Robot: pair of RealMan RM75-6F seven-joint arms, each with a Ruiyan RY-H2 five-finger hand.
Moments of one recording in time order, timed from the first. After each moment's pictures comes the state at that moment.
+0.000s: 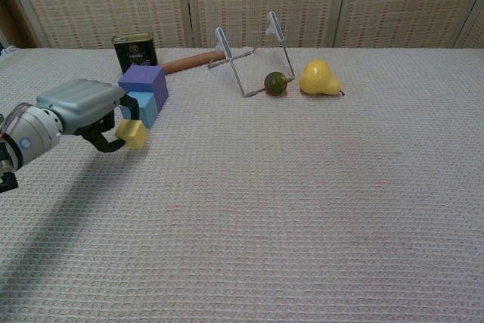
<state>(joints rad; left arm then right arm) -0.68 -1.70 -0.22 -1.23 1.09 1.00 0.59 0.05 -1.03 -0.11 -1.59 -1.65 1.37 0.04</state>
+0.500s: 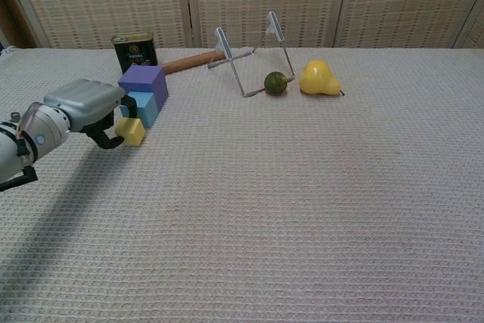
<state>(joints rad) -0.72 -1.76 -0.22 -1.09 1.04 0.97 0.57 0.06 -1.03 -0.11 -1.60 -1.63 1.37 0.03</state>
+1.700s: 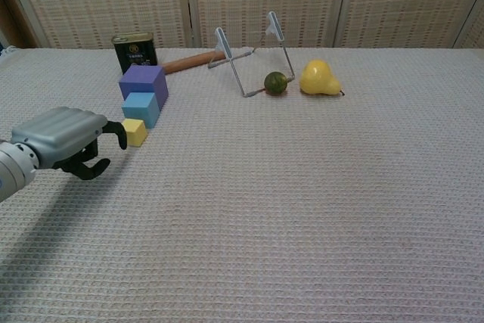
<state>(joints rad) -0.60 -1.70 -0.11 -1.30 1.12 1.12 0.57 0.05 -1.03 -0.12 -1.61 -1.66 1.38 0.03</state>
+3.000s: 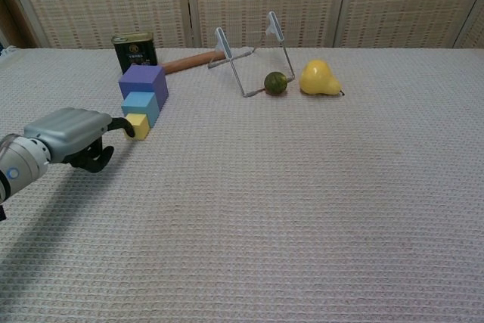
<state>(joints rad) -0.62 -1.72 -0.14 -1.22 1.07 1.04 0.53 0.05 -1.02 -0.11 -1.61 -1.63 1.37 0.03</state>
